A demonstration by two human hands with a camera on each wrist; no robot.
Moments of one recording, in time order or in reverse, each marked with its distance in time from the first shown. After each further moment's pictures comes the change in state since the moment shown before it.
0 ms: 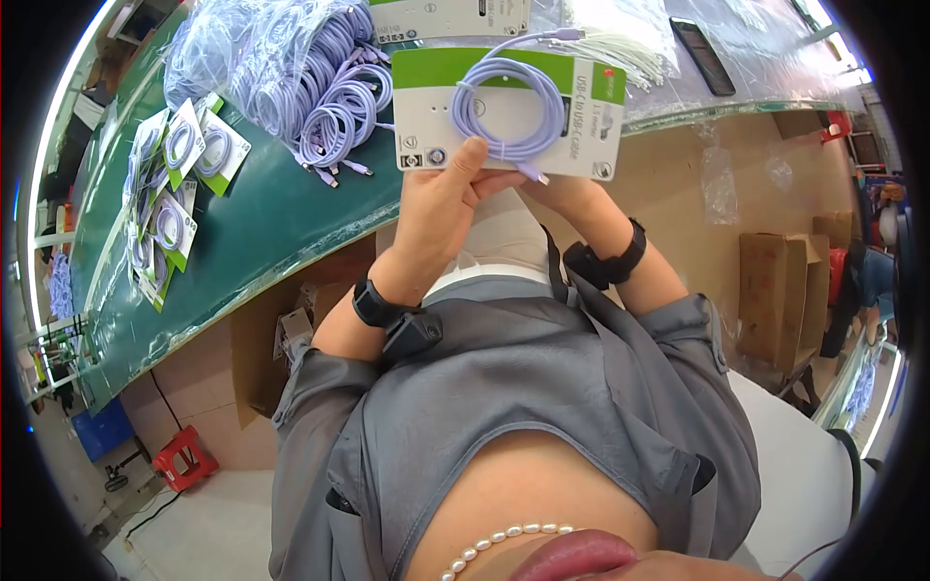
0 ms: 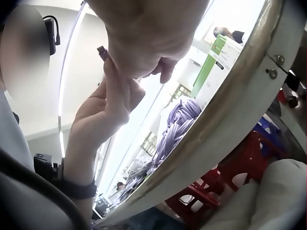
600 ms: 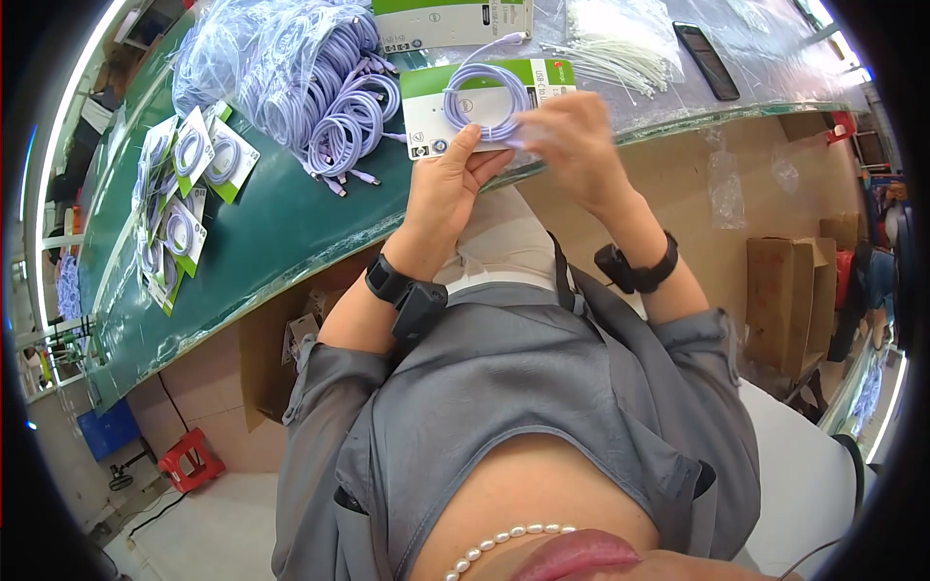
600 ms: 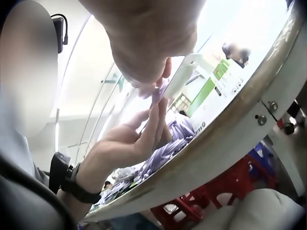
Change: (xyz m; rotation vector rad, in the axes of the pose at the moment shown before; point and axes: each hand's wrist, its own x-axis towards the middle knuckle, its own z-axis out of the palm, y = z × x) left_hand 0.037 -0.009 -0.023 -0.055 0.117 -0.024; right_hand 0.027 -0.021 -0.050 -0.303 0.140 -0.235
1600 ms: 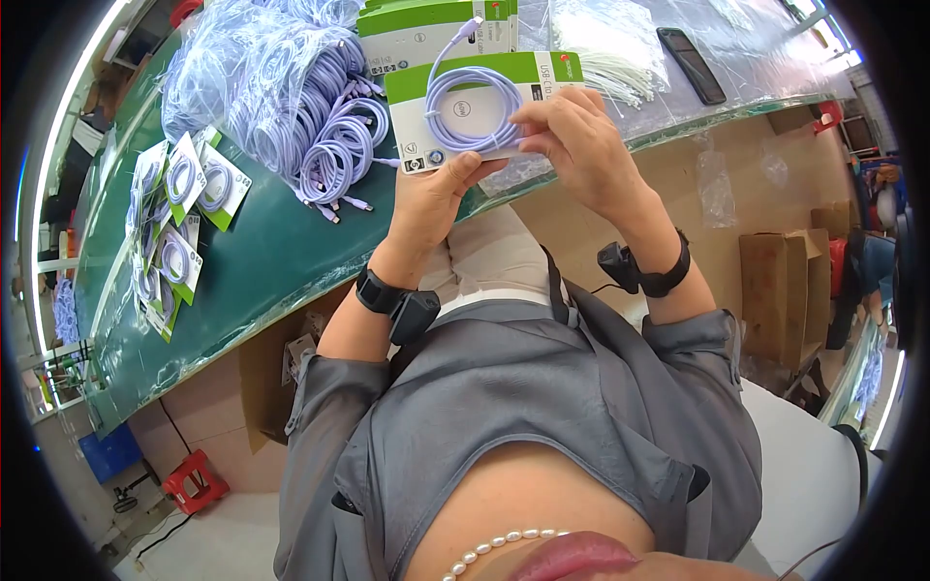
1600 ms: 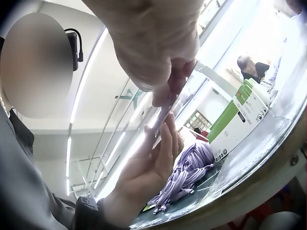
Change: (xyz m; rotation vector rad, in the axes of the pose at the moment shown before) left_hand 0.013 0.016 0.002 0.156 -0.256 0.150; right_hand 0.035 -0.002 -0.024 0.092 -0.128 0.085
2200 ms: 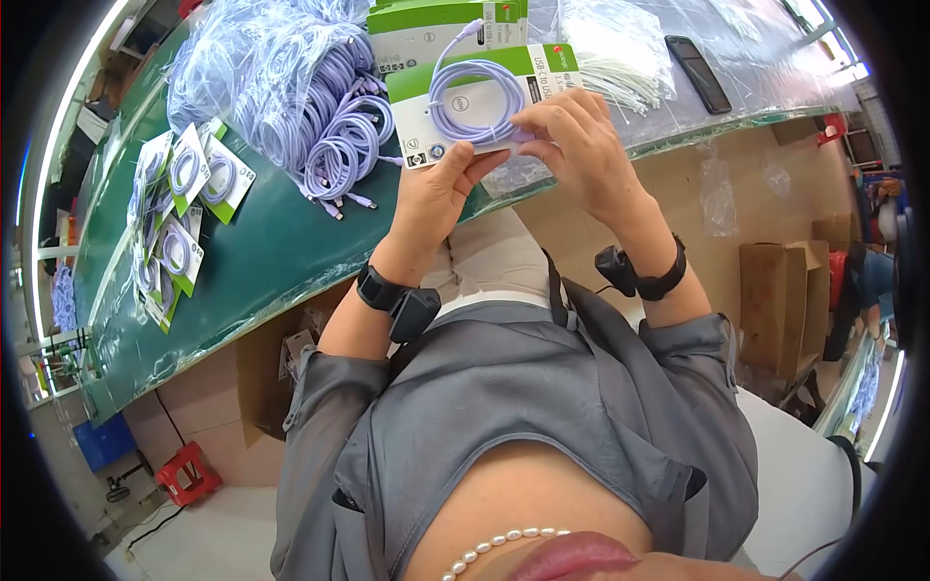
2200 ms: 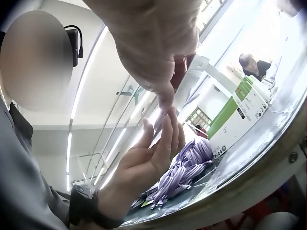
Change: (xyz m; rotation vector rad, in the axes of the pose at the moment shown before) left_hand 0.003 -0.003 -0.006 -0.148 0.015 -0.018; right_hand 0.002 0.003 0.008 -0.042 0.029 -0.040
